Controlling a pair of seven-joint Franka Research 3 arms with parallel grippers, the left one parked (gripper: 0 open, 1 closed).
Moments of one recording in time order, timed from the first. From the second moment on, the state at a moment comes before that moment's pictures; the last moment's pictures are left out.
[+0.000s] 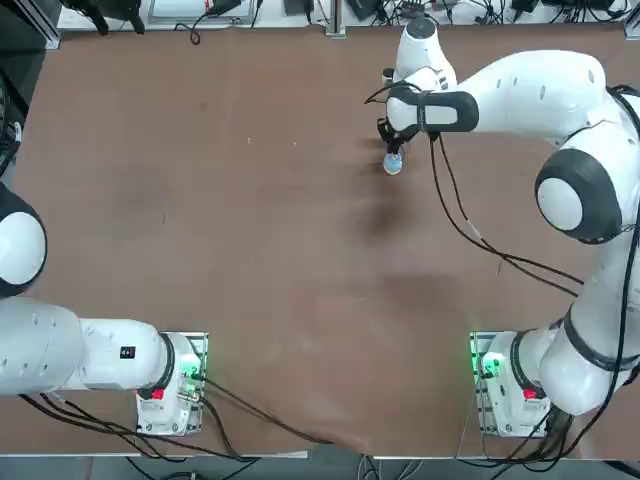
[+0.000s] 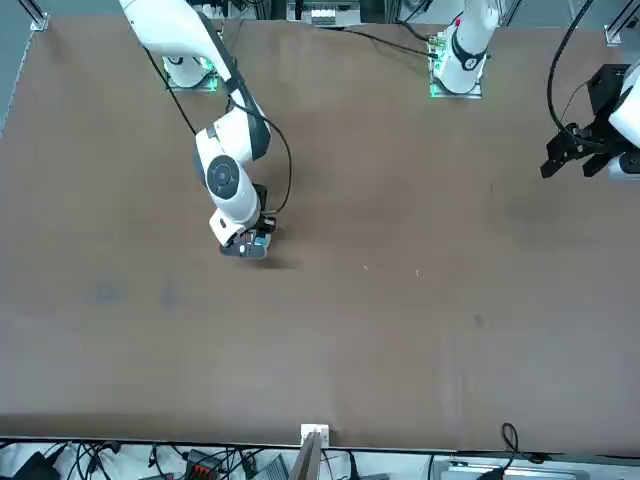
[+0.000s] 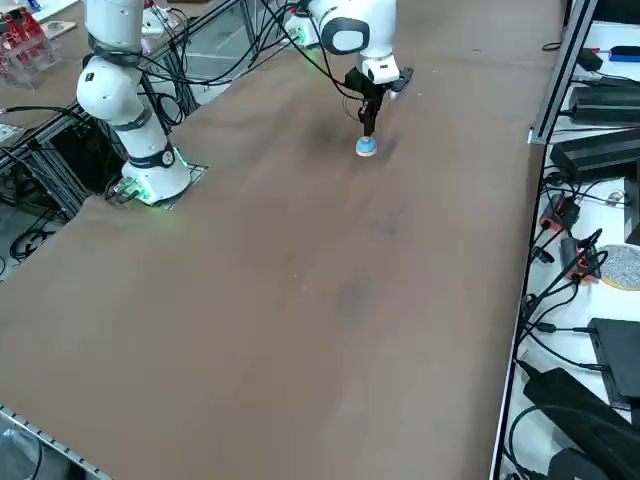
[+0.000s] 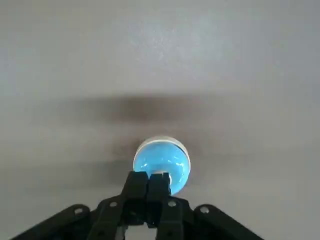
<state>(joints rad) 0.53 0.52 0.01 -1.83 0.05 2.29 0.57</state>
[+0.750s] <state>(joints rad) 0.53 0.52 0.01 -1.83 0.05 2.29 0.57</state>
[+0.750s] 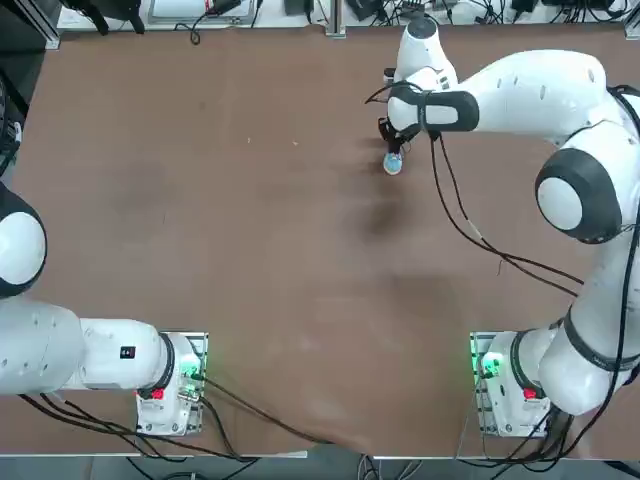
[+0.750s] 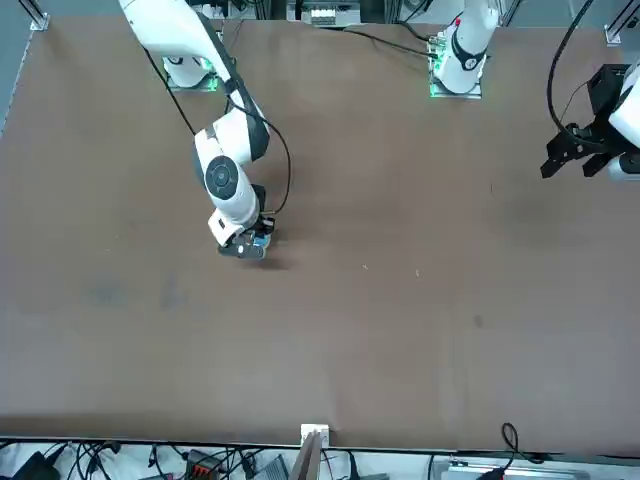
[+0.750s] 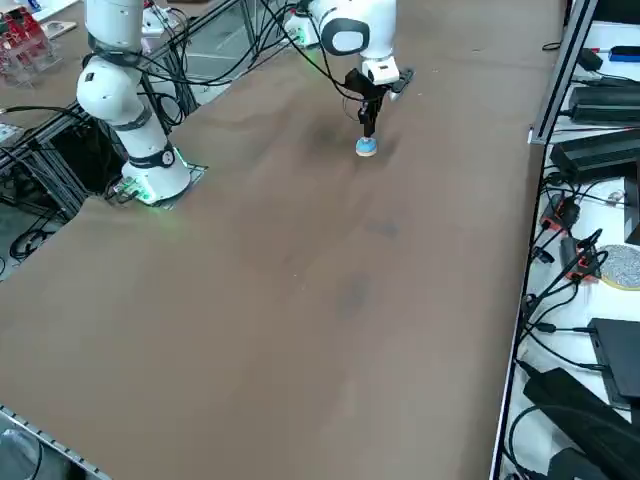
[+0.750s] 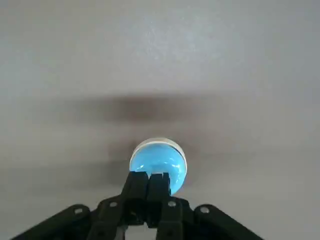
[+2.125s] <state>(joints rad) 0.53 0.52 0.00 -1.87 0.05 2.33 0.57</state>
